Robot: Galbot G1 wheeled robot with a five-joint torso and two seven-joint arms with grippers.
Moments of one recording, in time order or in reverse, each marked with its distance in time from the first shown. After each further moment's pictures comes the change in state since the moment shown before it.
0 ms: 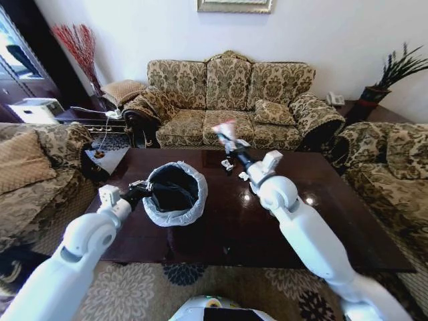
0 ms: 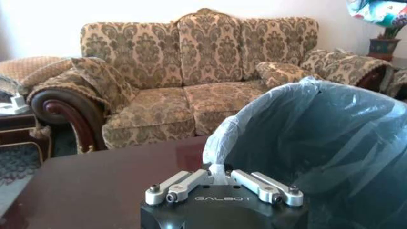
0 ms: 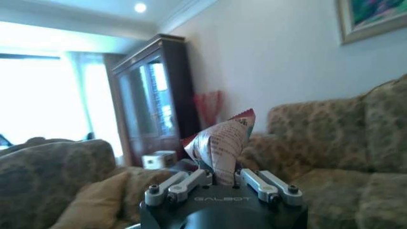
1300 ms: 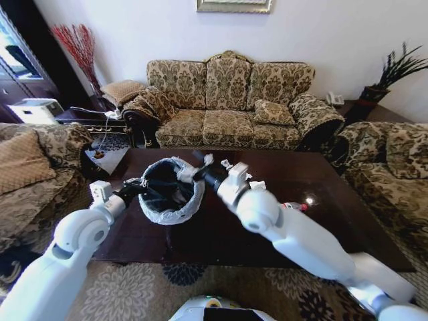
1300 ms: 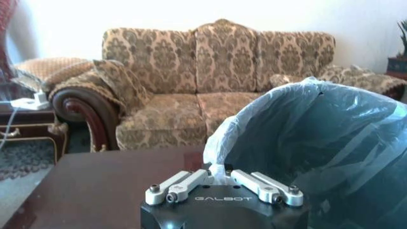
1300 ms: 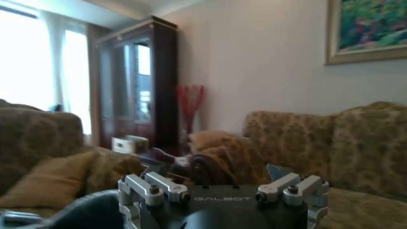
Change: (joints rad) left arm 0.036 -0.042 -0.069 0.011 -0.017 -0.060 -0.001; right arm 0.033 -0.048 -0.067 -0.003 -0.172 -0.026 0.128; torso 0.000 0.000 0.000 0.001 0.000
